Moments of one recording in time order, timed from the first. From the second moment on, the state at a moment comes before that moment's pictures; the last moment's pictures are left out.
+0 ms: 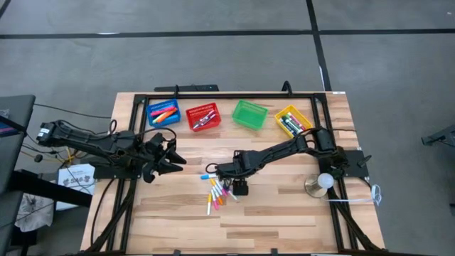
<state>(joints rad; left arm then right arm) -0.21 0.65 0.38 0.35 0.12 -0.53 0.17 2.13 1.57 -0.85 0.11 0.12</state>
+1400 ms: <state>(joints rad) -0.21 0.65 0.38 0.37 0.10 -0.49 0.12 2.19 1.57 -0.86 -0.05 0.09</state>
